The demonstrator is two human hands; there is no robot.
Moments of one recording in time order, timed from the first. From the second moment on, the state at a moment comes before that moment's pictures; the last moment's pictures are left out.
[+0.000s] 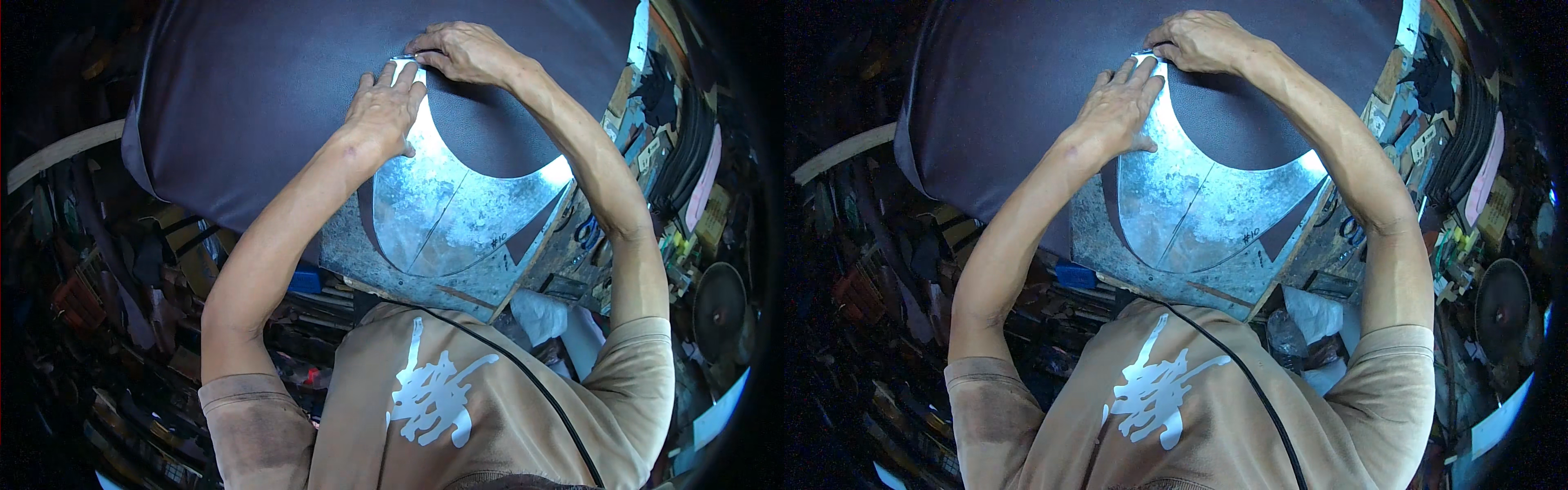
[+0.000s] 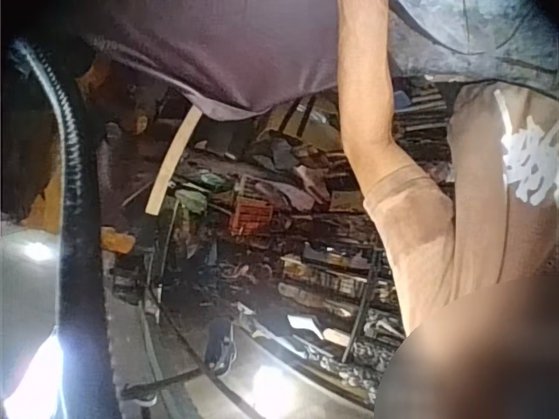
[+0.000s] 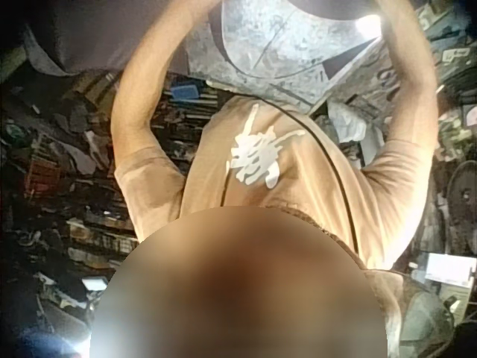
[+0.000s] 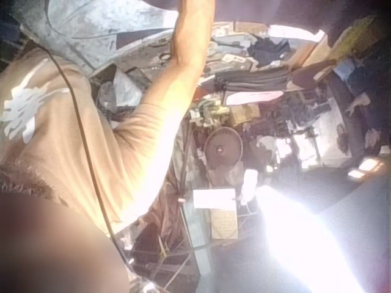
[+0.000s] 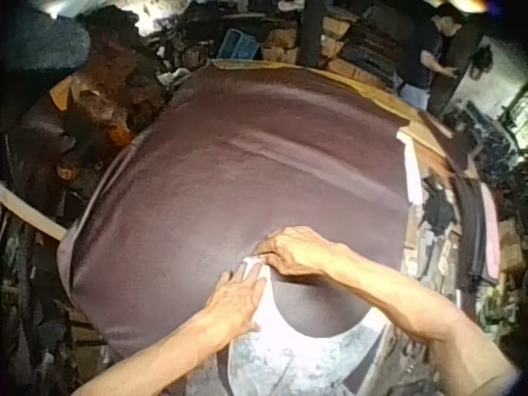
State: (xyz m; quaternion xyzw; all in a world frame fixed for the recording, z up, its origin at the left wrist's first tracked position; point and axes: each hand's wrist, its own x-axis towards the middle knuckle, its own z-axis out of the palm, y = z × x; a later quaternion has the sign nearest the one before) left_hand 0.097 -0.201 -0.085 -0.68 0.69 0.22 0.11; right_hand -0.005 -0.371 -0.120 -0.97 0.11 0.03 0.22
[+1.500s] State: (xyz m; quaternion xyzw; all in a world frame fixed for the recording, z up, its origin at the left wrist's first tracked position) left_hand 0.113 -0.187 -0.101 -0.62 0.77 0.18 0.05; right_hand -0.014 -0.258 -0.111 -0.71 0.56 -0.14 0.40
